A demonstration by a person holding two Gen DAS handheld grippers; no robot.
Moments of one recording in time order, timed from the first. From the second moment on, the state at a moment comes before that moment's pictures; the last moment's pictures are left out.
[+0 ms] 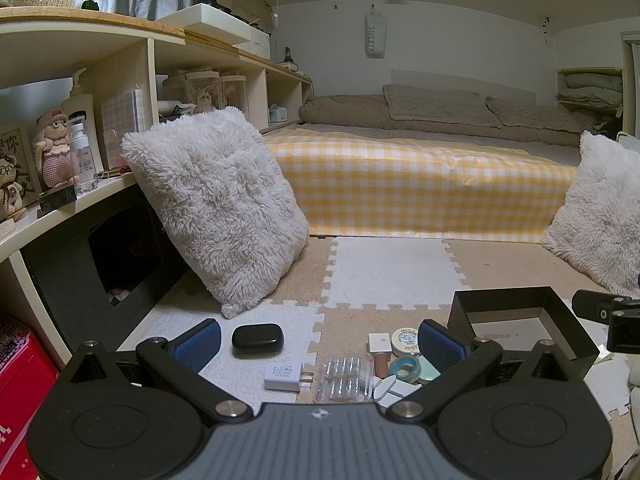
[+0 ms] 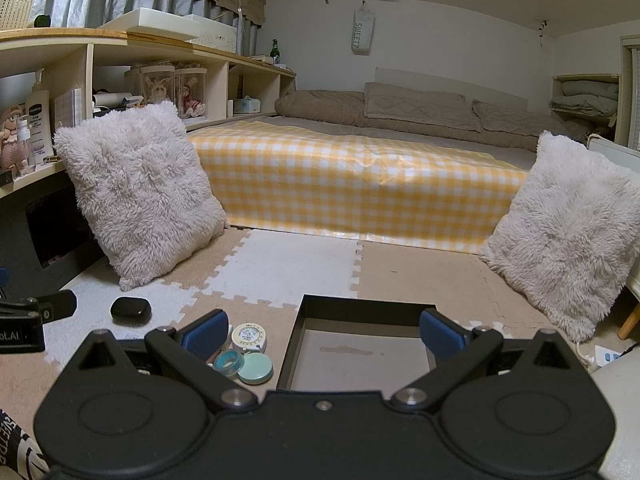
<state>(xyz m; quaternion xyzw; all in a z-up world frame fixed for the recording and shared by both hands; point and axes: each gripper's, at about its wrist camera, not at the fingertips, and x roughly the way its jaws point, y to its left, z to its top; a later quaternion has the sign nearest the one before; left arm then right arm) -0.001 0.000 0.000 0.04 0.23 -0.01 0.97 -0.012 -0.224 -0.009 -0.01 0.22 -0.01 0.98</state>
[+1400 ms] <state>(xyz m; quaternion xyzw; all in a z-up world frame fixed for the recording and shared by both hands) 0.133 0.002 0.009 0.00 0.29 -0.02 0.96 0.104 -0.374 -0.030 0.07 0.25 -0.10 0.96</state>
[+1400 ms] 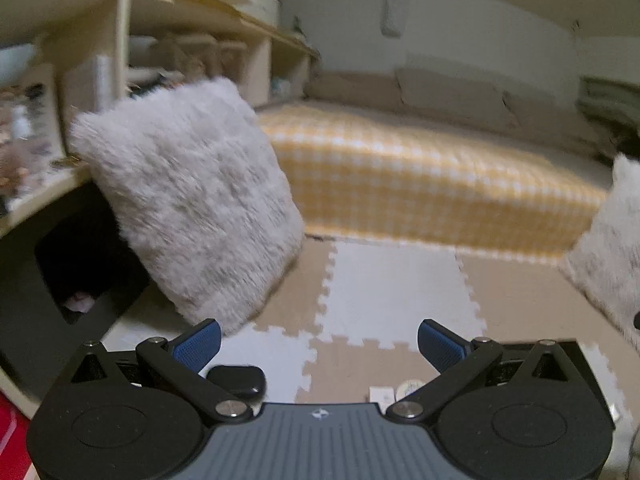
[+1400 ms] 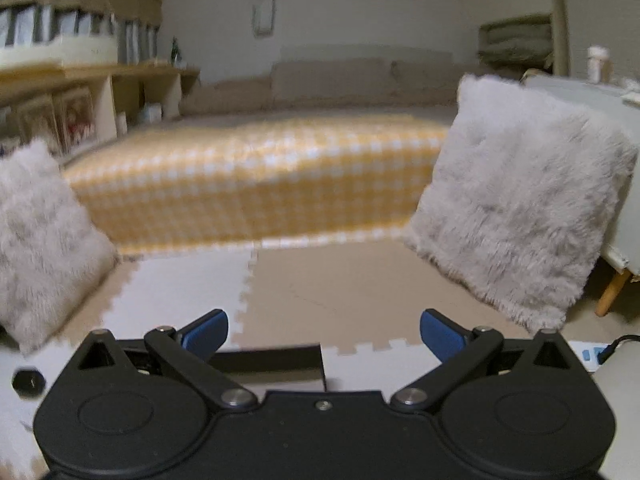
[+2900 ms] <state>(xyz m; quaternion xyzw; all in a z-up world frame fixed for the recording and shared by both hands) 0.218 0.019 -0.140 -0.05 0.58 -0.13 0.81 0.159 -0.378 -0.128 0.05 0.55 -0.05 0.83</state>
